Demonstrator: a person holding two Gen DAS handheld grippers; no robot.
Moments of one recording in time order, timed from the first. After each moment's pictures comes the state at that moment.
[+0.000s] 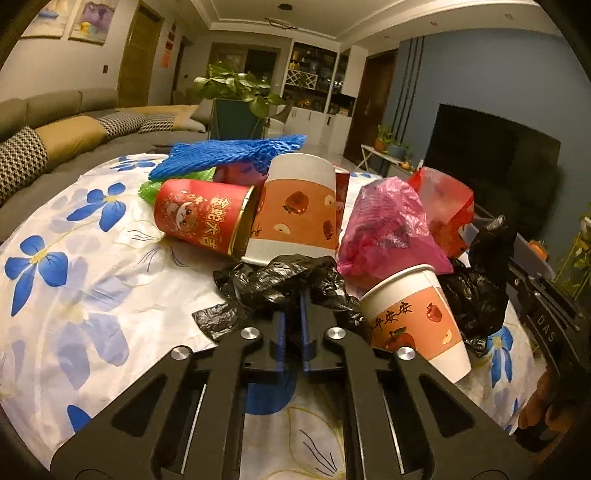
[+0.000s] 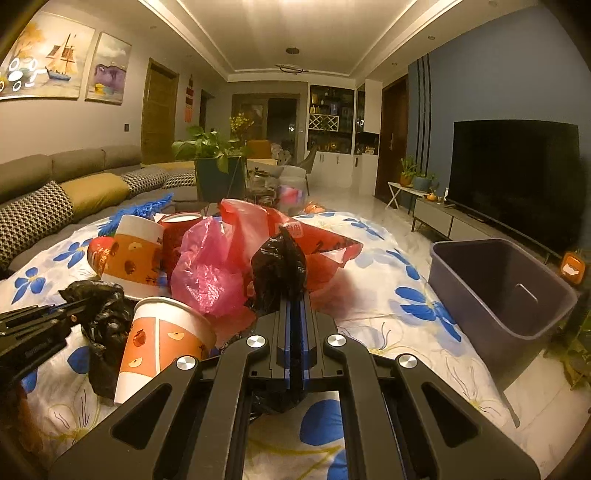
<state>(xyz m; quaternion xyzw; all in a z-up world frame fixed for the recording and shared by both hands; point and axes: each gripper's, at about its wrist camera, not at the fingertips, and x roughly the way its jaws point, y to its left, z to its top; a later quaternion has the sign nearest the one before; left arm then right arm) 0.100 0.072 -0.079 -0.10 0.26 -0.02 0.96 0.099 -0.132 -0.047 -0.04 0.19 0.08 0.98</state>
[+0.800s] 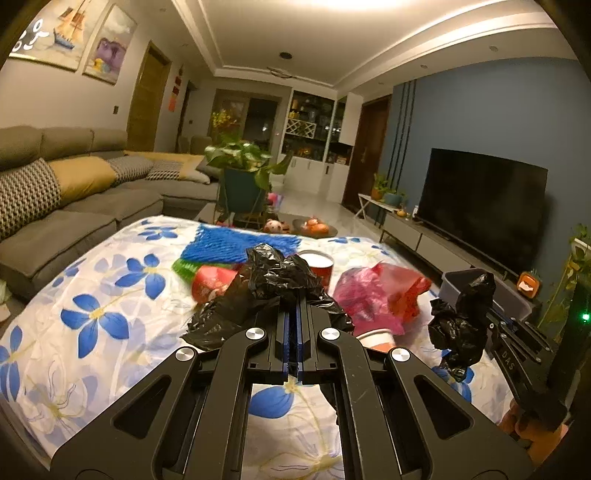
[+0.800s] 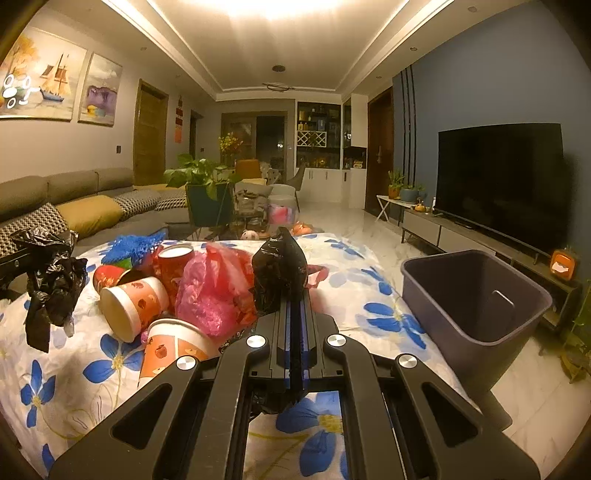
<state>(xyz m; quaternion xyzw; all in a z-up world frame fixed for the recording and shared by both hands) 0.041 0.079 0.003 -0.09 0.17 -0.01 0.98 0.067 -0.155 -0.020 -0.02 0.15 0.06 0.99</state>
